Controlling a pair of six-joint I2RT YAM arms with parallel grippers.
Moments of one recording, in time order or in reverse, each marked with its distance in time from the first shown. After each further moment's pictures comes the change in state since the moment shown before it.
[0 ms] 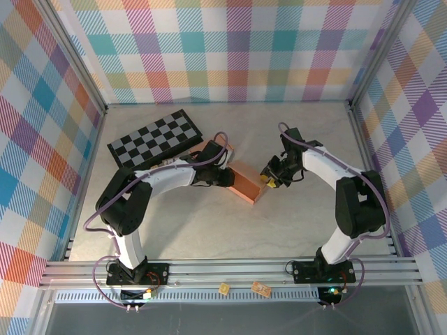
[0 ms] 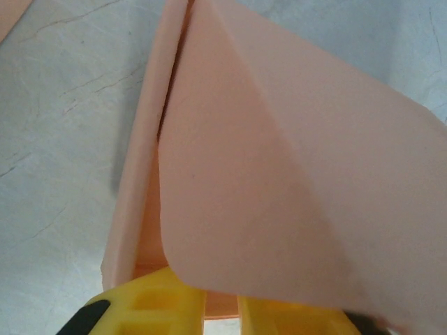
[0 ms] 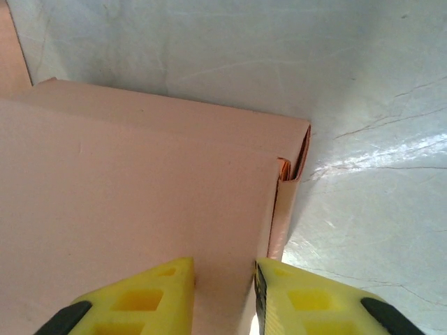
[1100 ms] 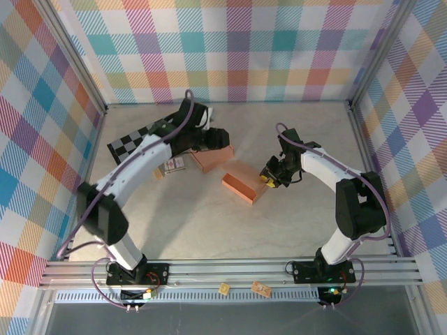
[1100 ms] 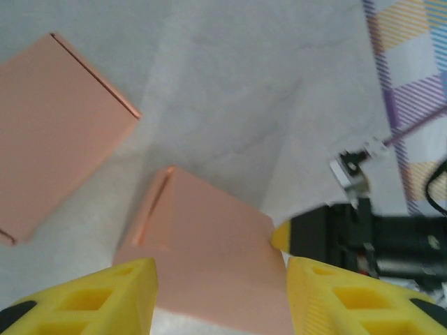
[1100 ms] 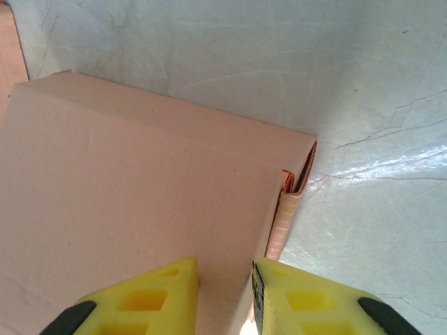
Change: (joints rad) left arm 0.131 -0.078 0.484 -0.429 0.031 -0.110; right arm 0.021 -0.005 -0.001 0.018 0.044 0.006
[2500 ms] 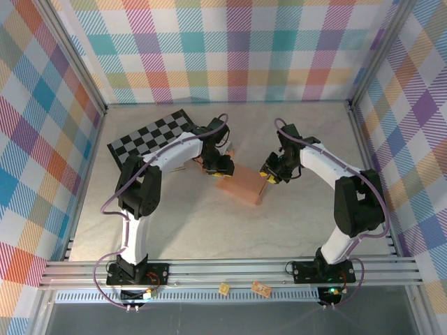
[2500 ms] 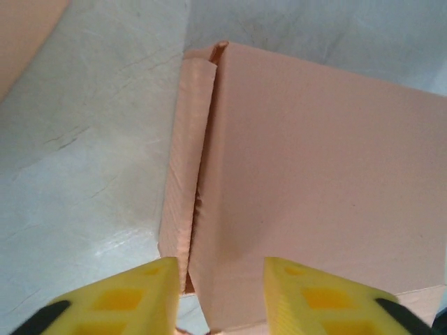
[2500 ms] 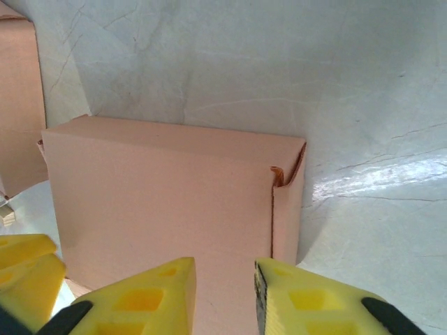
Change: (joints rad) left arm -0.039 0.305 0.026 -0.191 0.046 0.157; right arm 0.000 0.026 0.077 -0.057 0.049 -0.053
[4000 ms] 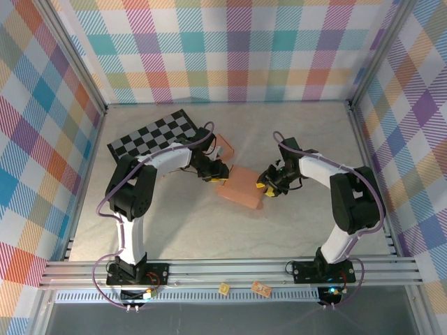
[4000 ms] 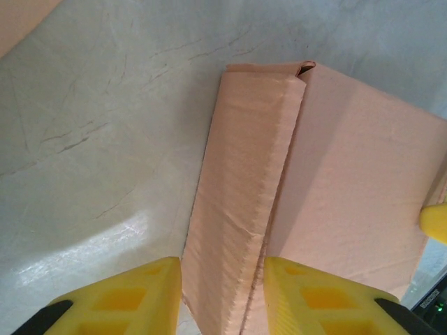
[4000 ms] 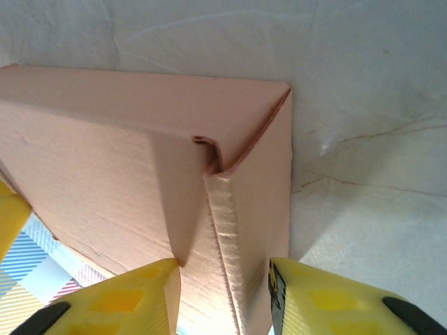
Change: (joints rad) left arm 0.074 -0.054 -0.300 0.331 0.175 -0.091; right arm -0.034 0.033 -0.182 0.157 -0.193 -0.048
